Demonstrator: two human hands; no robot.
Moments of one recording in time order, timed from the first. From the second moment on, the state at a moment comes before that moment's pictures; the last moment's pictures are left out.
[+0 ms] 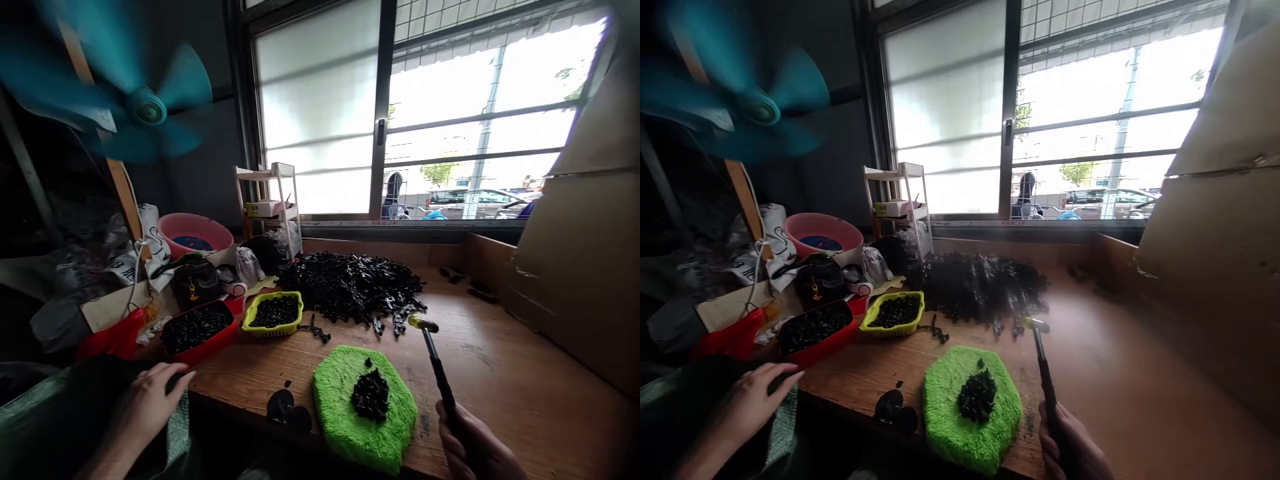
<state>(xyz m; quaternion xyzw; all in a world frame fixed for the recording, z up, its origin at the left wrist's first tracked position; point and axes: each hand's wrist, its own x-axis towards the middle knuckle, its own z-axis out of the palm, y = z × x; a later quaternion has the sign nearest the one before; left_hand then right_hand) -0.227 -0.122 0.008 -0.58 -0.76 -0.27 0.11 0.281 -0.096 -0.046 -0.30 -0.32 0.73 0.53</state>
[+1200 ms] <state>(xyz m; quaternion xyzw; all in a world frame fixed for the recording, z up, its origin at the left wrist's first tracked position) 0.004 -0.066 -0.005 -0.77 -0.47 -0.37 -0.21 0.287 -0.090 -0.054 -0.27 -0.36 0.73 0.52</state>
